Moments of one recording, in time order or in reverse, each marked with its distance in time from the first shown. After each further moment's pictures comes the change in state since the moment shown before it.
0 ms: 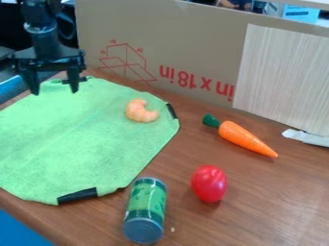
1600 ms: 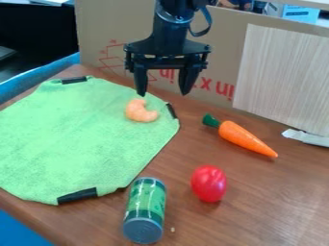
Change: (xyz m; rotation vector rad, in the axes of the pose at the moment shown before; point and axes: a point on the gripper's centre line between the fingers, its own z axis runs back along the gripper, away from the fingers) arm -0.097 -0.158 0.077 -0.001 -0.049 -0.027
